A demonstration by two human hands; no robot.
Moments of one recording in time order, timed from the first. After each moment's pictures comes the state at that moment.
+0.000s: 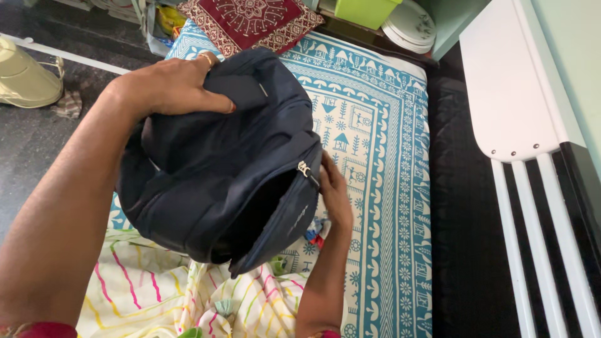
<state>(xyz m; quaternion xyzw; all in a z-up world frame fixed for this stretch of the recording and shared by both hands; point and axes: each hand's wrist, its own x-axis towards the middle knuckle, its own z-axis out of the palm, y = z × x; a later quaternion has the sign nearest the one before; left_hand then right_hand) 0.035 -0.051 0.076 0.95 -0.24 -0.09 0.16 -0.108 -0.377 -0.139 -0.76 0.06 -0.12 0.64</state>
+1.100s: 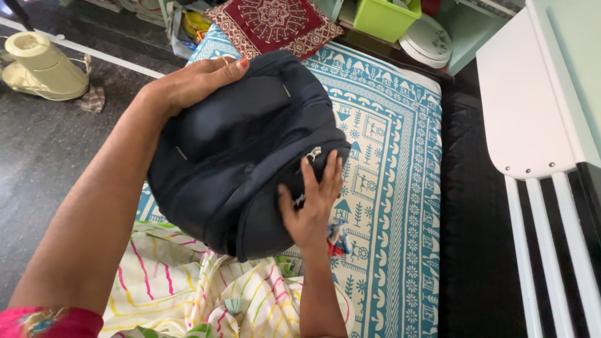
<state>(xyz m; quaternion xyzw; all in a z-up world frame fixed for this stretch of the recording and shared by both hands) 0.032 -0.031 0.057 0.84 -0.16 -0.16 0.49 -0.160 -0.262 -0.057 -0.88 -0.08 -0.39 0.26</state>
